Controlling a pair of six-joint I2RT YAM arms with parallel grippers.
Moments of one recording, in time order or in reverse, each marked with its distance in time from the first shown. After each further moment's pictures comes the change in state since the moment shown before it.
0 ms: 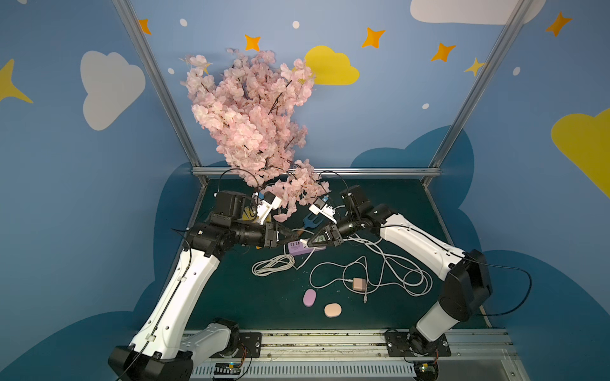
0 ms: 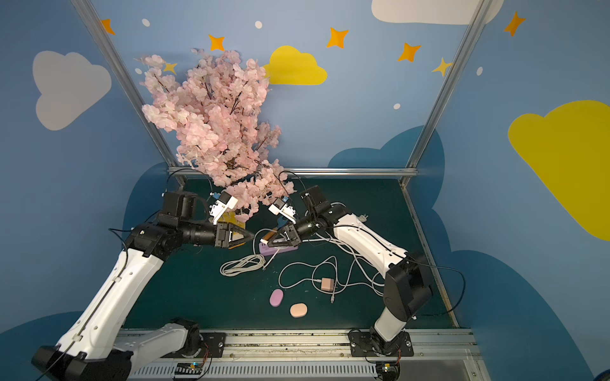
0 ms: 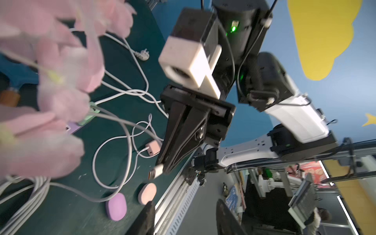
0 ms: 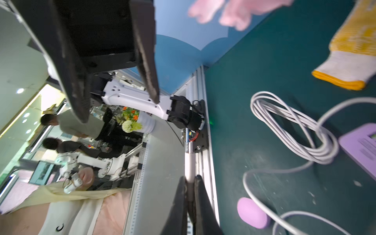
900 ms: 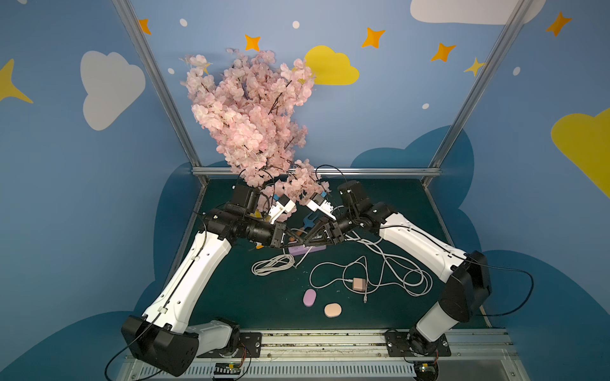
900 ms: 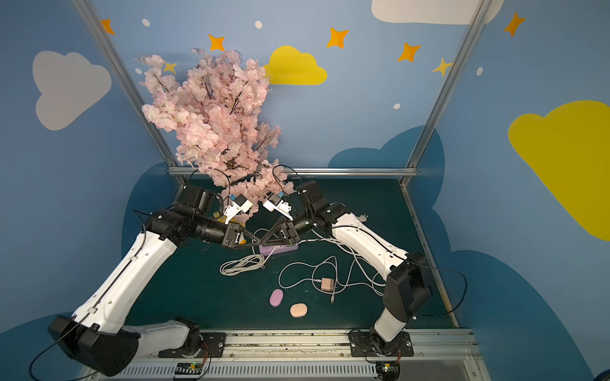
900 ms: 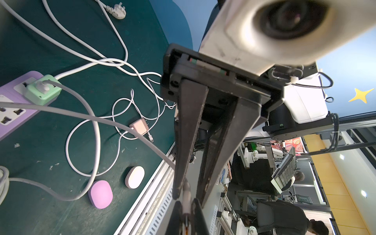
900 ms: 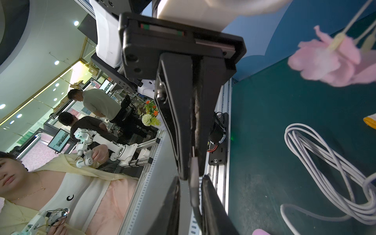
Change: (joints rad) left arm -0.038 0.169 0.127 -0.158 0.127 0.134; right arm 0.054 -0.001 0.053 0.121 -0.190 0.002
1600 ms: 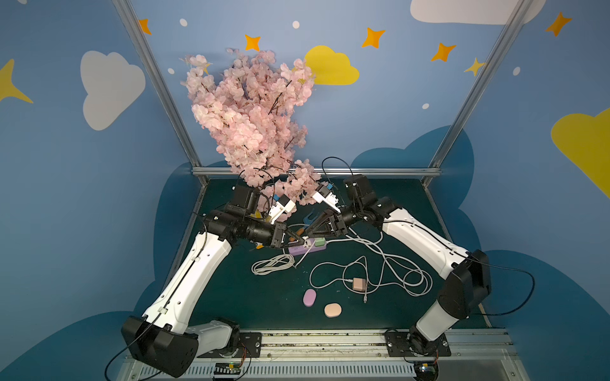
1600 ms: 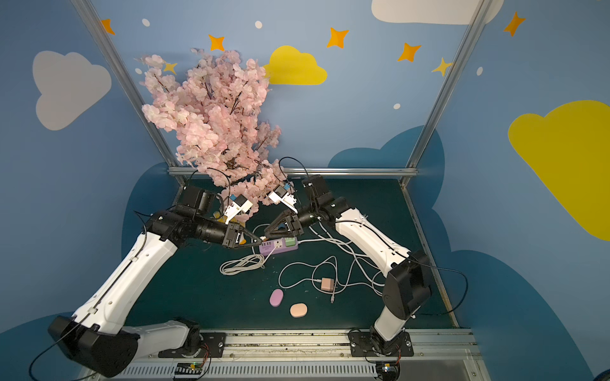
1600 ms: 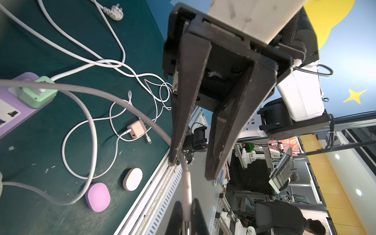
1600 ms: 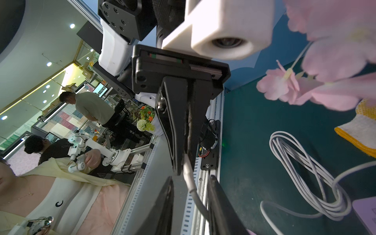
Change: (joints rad) left arm 0.000 -0.008 -0.021 0.031 0.010 -0.016; right arm -0.056 0.008 0.032 0.010 -0.018 -0.005
